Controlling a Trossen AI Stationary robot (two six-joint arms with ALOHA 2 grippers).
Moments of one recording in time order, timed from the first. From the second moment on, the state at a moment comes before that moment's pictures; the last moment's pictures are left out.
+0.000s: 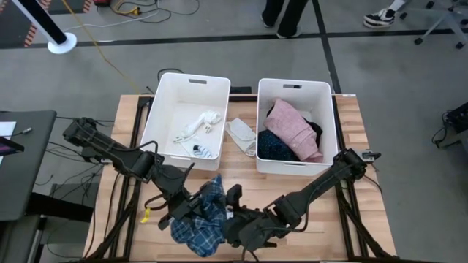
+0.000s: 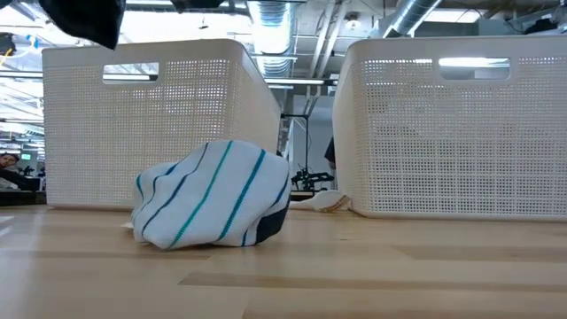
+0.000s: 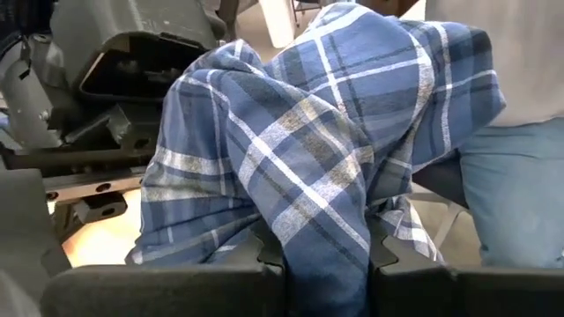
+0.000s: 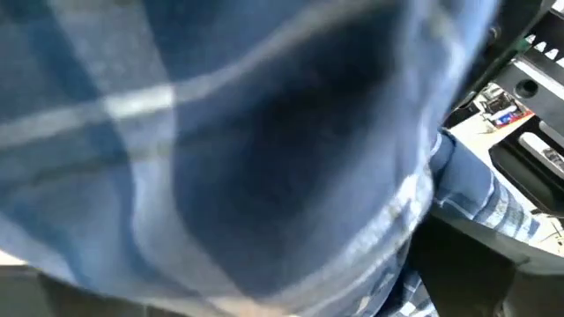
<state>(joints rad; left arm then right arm) -0.48 1.35 1.25 -0.24 0.29 0.41 0.57 2.05 1.96 -0.45 0.80 -0.31</state>
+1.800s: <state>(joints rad) -0.67 1.13 1.25 -0.51 -0.31 0.24 0.65 2.04 2.28 -0.44 1.58 -0.71</state>
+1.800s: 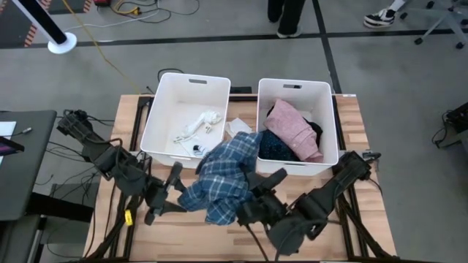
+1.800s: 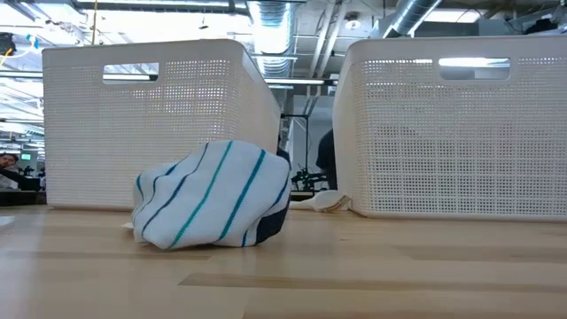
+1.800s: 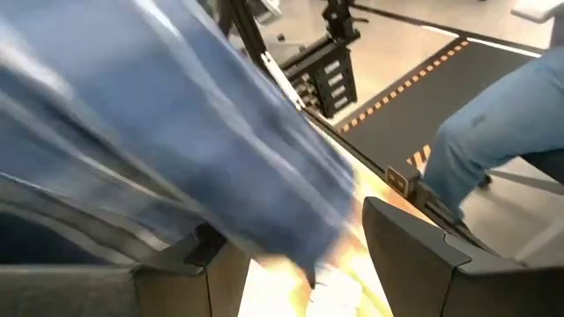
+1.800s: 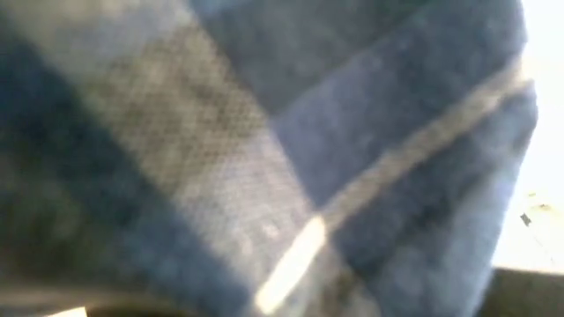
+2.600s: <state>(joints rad) -0.75 1.13 1.11 -0.61 -0.29 0.01 0.56 1.58 2.30 -1.20 0.86 -0.33</state>
